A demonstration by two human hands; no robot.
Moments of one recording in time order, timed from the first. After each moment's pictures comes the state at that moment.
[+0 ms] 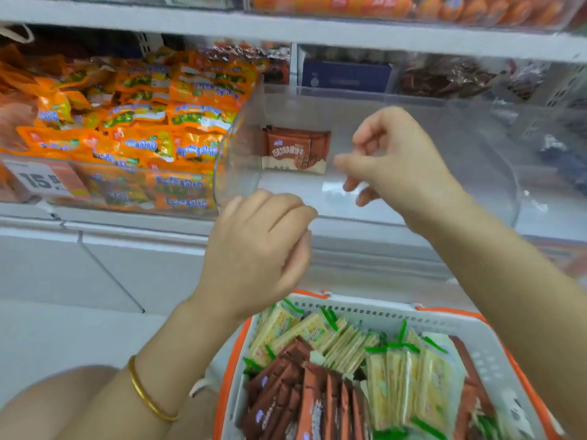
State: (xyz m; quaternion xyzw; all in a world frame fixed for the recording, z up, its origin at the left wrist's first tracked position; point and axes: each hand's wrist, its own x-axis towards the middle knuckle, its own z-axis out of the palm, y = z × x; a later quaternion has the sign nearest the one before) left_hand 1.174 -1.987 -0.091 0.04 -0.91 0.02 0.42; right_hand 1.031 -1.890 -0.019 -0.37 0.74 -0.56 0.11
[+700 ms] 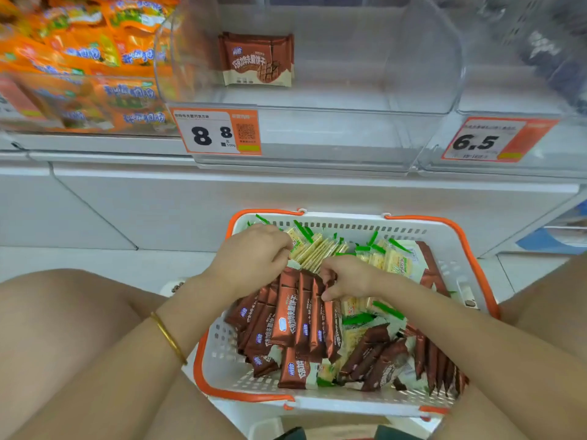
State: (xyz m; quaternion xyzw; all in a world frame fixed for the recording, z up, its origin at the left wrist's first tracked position) left_hand 1.197 -1.925 -0.199 0.13 -0.98 -0.14 0.02; right_hand 1.049 -1.778 -0.271 -0.45 0.78 -0.12 0.41
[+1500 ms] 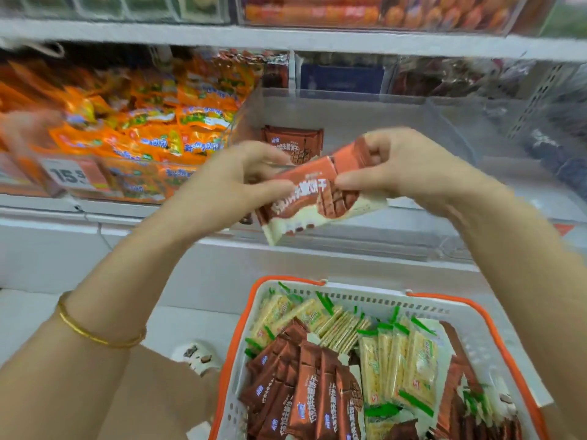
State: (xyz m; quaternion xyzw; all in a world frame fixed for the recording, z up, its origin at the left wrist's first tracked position) left_hand 1.186 -1.993 -0.027 0.20 -0.86 -0.42 0.21; right_hand 1.015 -1.845 -0.010 -0.46 0.73 -0.44 0.25
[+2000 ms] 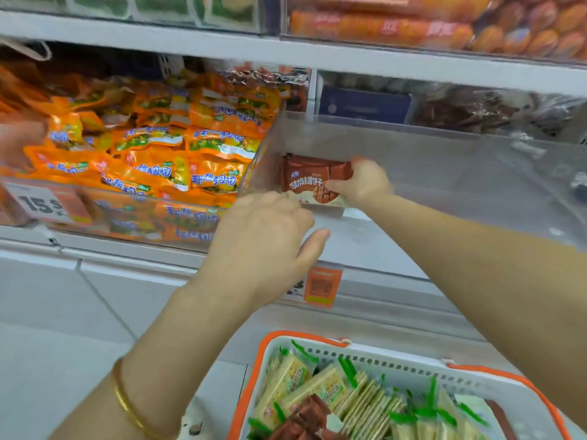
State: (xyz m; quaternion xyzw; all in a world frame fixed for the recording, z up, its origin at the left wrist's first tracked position) left_hand 1.143 -2.042 -0.065 0.18 -0.97 0.02 0.18; right_hand 0.918 -2.030 -0.091 -0.33 0.88 -0.32 0.04
